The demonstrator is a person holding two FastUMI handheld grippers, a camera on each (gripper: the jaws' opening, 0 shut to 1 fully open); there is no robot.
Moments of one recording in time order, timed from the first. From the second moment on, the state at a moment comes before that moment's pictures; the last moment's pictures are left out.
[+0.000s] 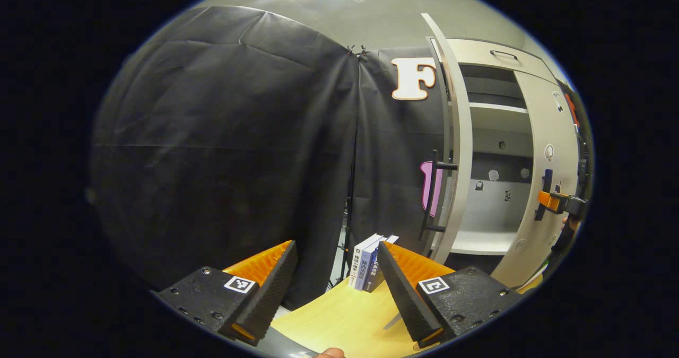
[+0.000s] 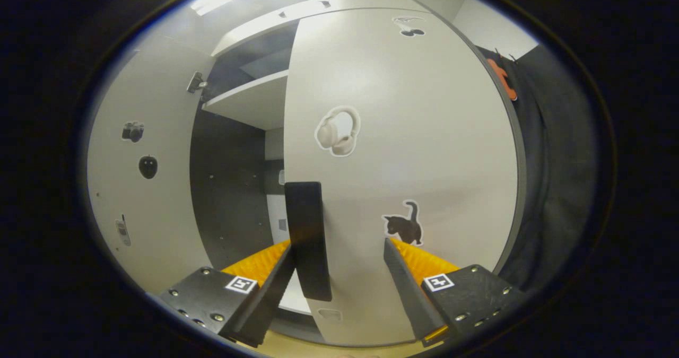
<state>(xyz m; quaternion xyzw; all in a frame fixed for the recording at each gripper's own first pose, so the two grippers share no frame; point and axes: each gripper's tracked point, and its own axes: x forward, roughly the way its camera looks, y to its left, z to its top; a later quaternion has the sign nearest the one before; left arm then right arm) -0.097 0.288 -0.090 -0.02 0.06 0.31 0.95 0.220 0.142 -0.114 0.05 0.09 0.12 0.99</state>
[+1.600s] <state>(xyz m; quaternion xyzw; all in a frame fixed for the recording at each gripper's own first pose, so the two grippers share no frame) 0.055 0.127 -0.081 -0.09 0.05 -0.04 0.99 0.074 -0.065 -0.120 0.02 0.13 -0.06 0.99</state>
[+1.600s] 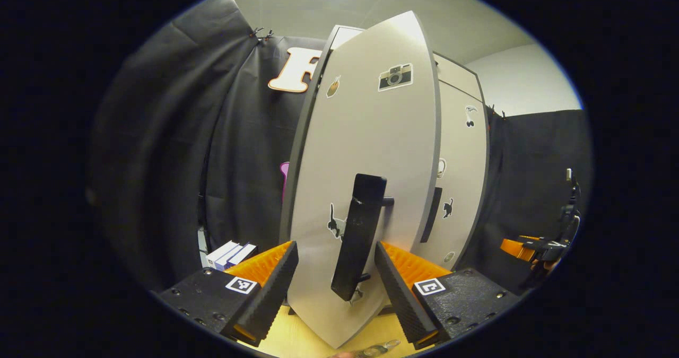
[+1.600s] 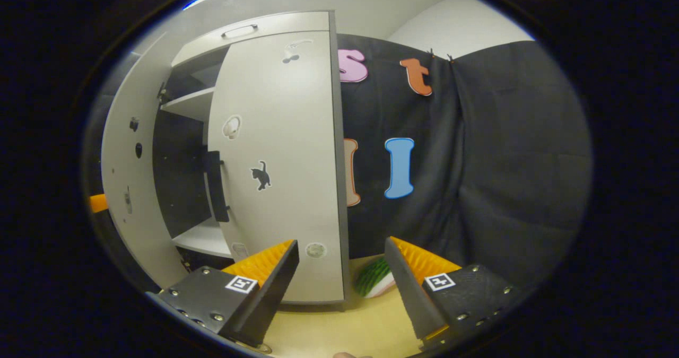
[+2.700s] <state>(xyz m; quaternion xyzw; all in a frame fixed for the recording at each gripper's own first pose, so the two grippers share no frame) 0.101 0.069 -0.089 -0.05 0.06 -0.10 0.99 0.062 -0.096 -0.132 0.03 0.14 -0.10 0.98</state>
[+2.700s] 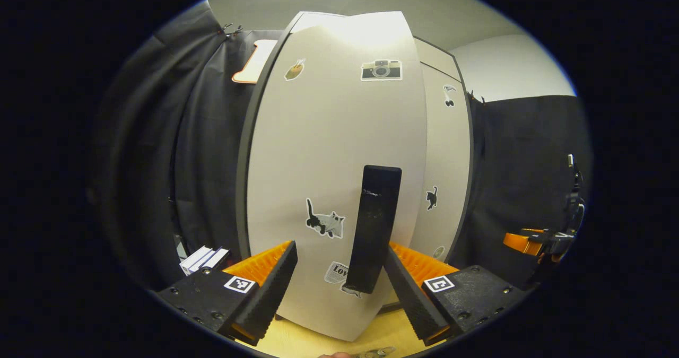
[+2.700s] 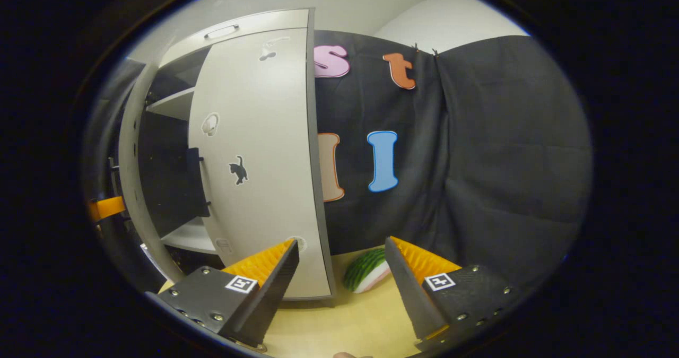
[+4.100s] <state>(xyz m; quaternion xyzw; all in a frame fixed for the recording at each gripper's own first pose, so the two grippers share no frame) 0.177 0.028 -0.100 -0.02 0.06 -0.08 0.99 0.034 -0.159 -0.133 0.04 0.14 -0.16 0.98</state>
